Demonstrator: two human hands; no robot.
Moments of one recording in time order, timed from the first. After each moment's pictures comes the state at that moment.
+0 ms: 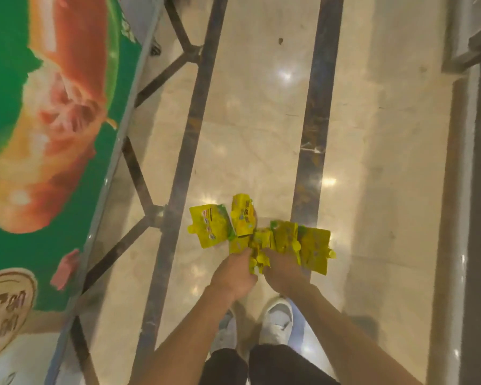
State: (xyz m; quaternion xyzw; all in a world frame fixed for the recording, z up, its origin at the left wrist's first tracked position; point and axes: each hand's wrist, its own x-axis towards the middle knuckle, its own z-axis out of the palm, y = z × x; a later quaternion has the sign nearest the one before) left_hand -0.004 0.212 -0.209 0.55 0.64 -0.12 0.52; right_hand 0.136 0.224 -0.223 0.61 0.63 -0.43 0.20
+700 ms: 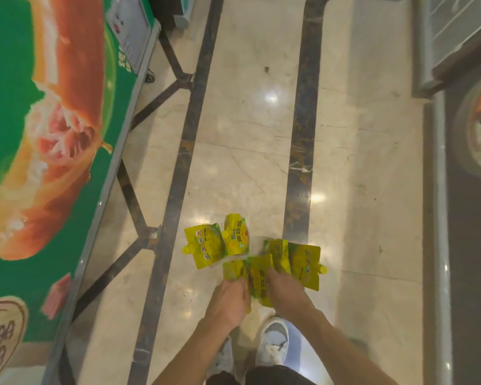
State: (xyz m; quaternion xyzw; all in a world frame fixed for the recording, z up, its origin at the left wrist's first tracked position) left_hand -0.003 0.207 -0.169 0.55 0.66 -0.11 0.49; right_hand 0.150 0.220 -0.200 0.60 0.69 -0.36 0.20
